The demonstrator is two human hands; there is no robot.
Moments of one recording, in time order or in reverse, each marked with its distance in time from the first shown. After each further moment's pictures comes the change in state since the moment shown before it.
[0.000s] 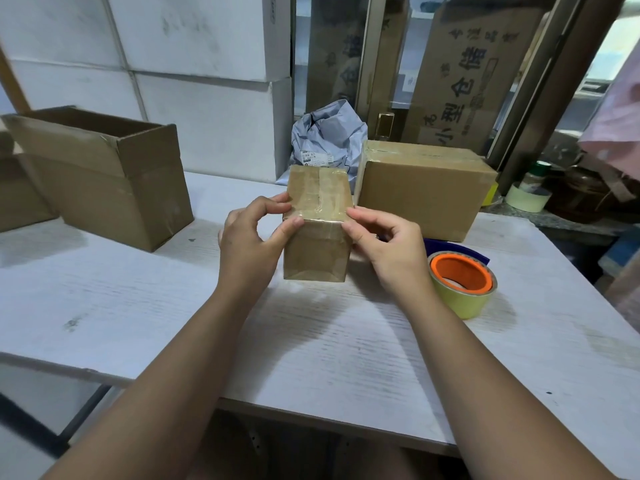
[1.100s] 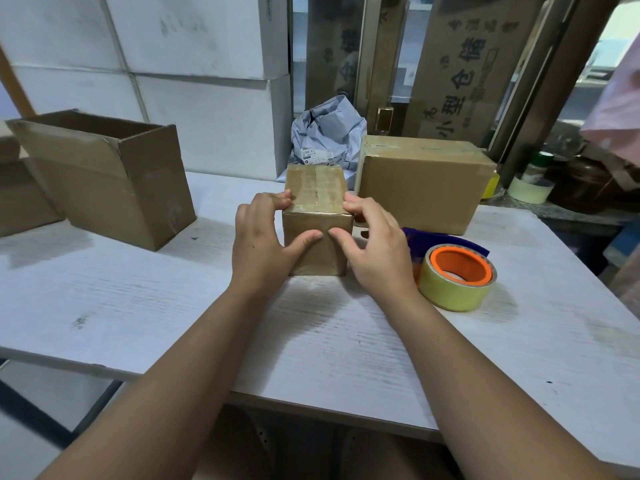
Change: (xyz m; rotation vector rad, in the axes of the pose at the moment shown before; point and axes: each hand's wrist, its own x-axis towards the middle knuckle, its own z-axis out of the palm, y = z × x) left_hand -0.004 -0.008 0.014 0.238 0.034 0.221; right_hand -0.006 0.010 0.014 -0.474 0.032 -0.243
